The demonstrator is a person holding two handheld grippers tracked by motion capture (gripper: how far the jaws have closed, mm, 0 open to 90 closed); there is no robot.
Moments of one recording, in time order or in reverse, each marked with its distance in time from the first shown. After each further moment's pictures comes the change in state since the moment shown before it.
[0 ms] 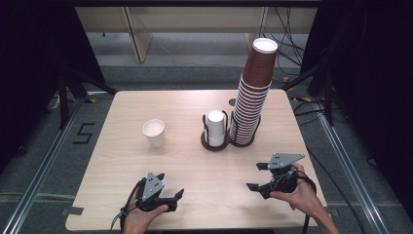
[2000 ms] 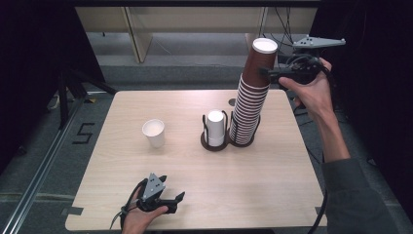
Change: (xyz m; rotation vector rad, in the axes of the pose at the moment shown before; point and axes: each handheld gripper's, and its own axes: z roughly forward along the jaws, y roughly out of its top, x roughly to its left) left arm 0.002 -0.003 0.005 0.024 -0.065 0.003; right arm -0.099 0.227 -0.099 -0.352 -0.343 0.099
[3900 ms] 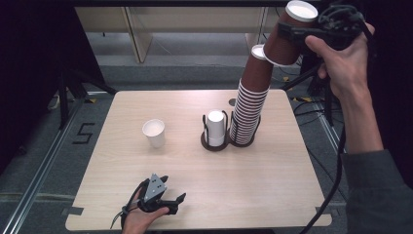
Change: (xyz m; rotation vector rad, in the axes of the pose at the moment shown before) left arm -0.002 0.001 0.000 0.012 -0.008 0.031; right arm 0.012 0.080 -0.067 -0.147 -0.073 0.034
